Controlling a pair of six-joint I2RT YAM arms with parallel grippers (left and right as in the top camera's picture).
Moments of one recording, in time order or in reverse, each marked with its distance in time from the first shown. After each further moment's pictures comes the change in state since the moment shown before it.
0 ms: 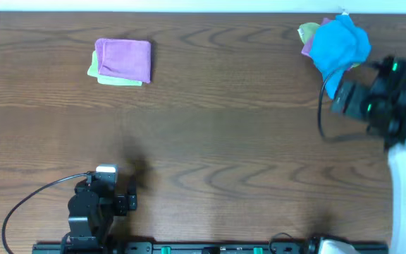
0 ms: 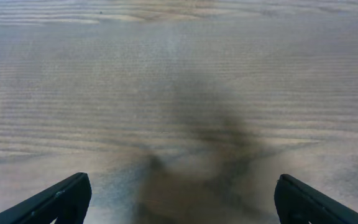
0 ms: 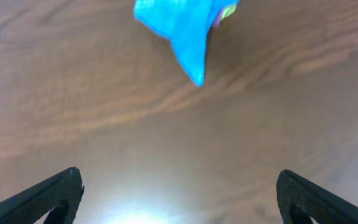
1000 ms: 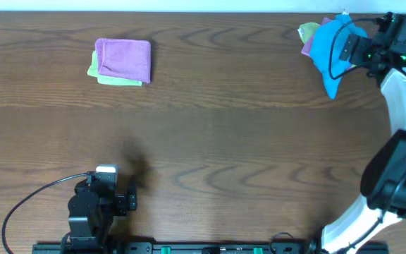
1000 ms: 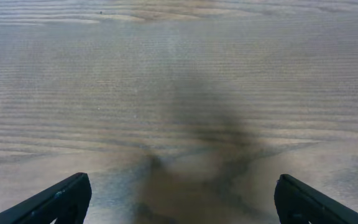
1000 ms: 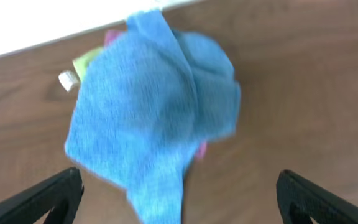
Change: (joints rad) left arm 0.000 0.000 0.000 0.000 0.000 0.000; right arm -0.087 0.618 0.229 0.544 -0.058 -0.079
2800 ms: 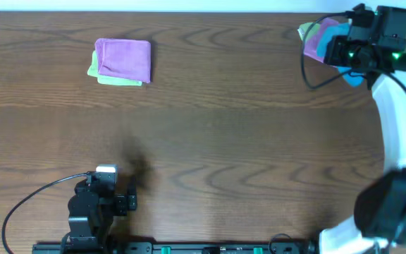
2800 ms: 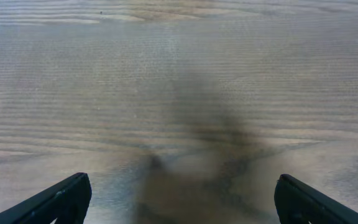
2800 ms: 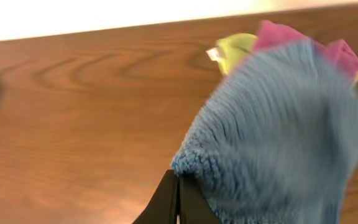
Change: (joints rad) left arm 0.000 0.000 0.000 0.000 0.000 0.000; right arm 0.155 -0.246 0.004 -0.297 -0.211 -0.039
